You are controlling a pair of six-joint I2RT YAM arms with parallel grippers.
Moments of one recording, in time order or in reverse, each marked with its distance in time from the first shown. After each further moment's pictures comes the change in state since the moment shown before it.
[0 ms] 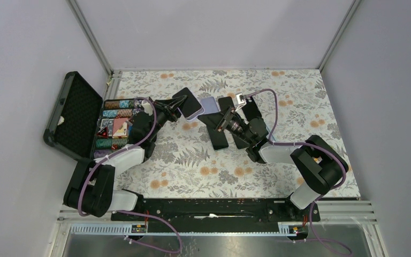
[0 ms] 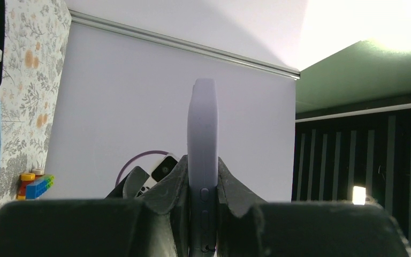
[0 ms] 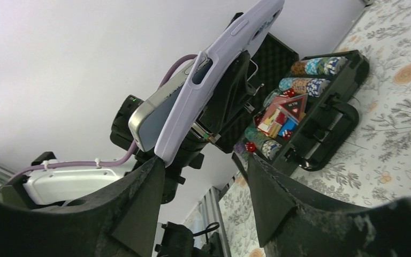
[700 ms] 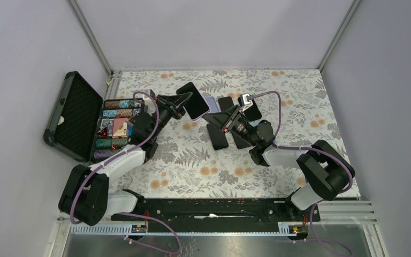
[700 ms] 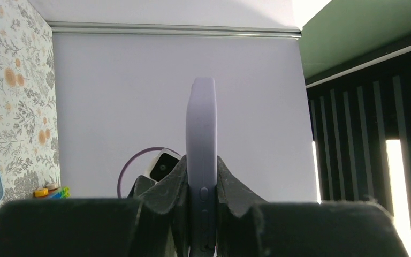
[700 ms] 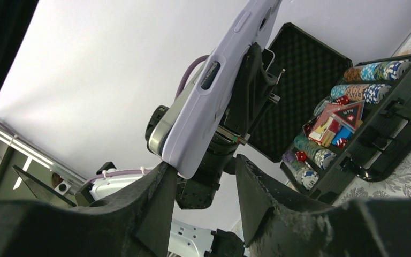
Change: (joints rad) left arm -0.098 -0.093 0.045 -0.024 -0.070 0.194; right arm 0.003 -0.072 -0.047 0.119 -0.008 0.184
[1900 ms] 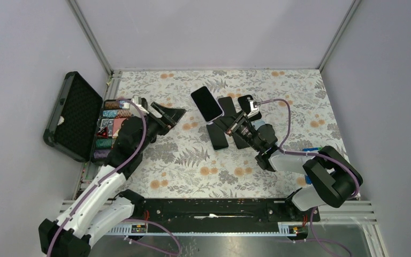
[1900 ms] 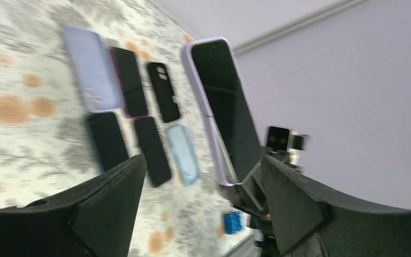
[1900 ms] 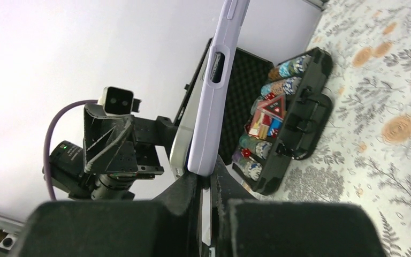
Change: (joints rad) left arm -0.060 -0.406 0.097 -0.833 -0.146 0.698; right arm -0.032 -0.084 -0.100 -0.171 0.138 -0.044
